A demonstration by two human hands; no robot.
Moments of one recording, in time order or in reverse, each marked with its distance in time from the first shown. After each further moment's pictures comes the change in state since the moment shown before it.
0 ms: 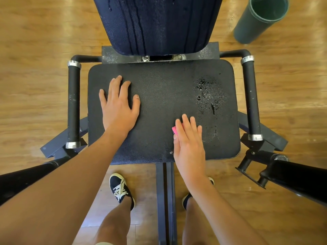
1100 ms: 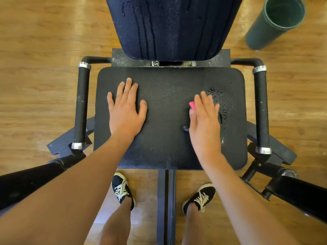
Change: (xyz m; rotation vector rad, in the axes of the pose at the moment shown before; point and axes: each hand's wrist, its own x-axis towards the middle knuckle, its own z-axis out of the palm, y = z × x) left_hand 0.002 0.001 0.007 0.012 -0.052 -0.032; right_hand 0.082 0.013 -0.028 0.120 0.066 0.039
